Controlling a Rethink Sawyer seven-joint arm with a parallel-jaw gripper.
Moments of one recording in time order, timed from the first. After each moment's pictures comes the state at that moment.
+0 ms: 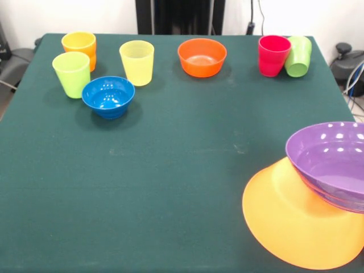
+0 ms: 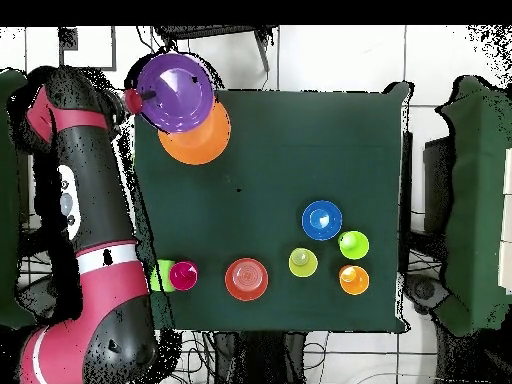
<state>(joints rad) 0.35 0.06 -0.34 0.19 -0.39 1.11 2.12</state>
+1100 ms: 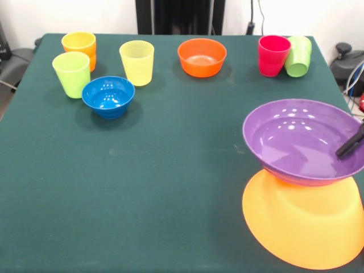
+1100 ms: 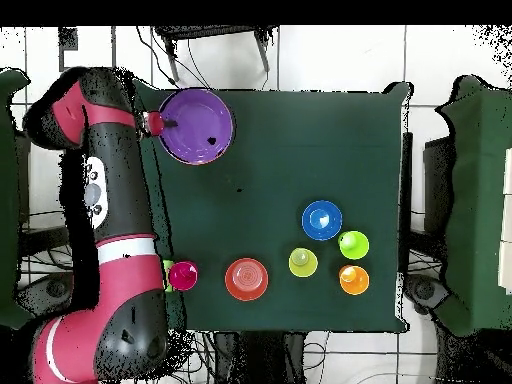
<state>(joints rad) 0.31 0.08 -0.36 0.25 -0.25 1.29 2.12</state>
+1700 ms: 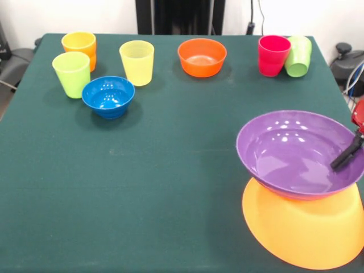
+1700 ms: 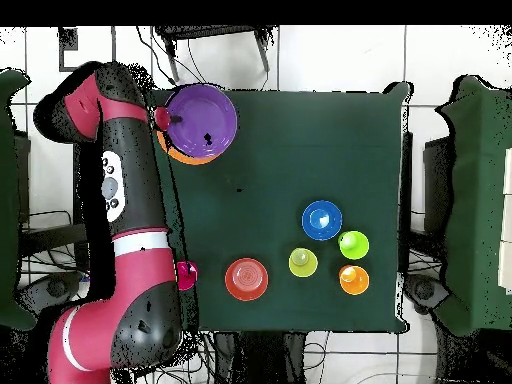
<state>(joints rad) 0.28 0.15 -0.36 0.14 -0.20 1.29 2.12</state>
